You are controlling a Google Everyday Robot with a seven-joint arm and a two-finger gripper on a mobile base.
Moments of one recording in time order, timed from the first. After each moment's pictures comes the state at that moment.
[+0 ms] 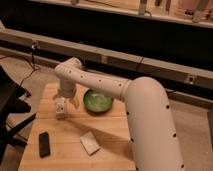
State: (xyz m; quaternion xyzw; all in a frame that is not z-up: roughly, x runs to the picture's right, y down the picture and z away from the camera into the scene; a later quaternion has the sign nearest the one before) arm -0.218 0.083 0.840 -0.22 -0.31 -0.50 0.78
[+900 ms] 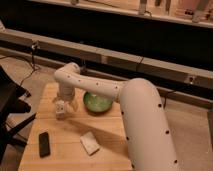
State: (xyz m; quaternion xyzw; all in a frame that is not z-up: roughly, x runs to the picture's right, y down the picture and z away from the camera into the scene) arm -0.233 0.101 0.864 -0.22 -0.31 -0.50 0.78
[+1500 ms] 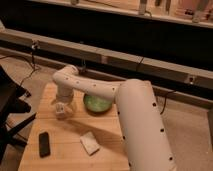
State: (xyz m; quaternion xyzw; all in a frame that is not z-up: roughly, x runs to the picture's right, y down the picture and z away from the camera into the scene) arm -0.243 0.112 0.875 -0.22 -0.32 -0.51 0.77
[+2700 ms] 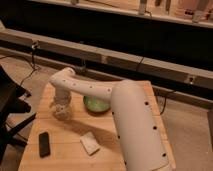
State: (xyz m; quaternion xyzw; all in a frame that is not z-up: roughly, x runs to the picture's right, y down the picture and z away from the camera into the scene) arm -0.256 0.128 0.885 -0.23 -0.33 -0.52 0.75
